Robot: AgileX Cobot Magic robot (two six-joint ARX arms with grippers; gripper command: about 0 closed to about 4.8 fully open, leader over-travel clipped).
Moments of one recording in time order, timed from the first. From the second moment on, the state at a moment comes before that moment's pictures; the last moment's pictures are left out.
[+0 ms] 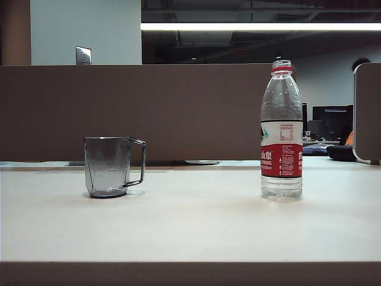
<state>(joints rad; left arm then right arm) -0.07 0.00 0.00 -0.02 0.04 0.03 -0.02 0.00 0.01 -0.04 -0.05 -0.02</state>
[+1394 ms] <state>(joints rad) -0.24 0.67 1.05 -0.66 0.31 0.03 0.00 0.56 0.79 -0.39 -0.15 0.10</state>
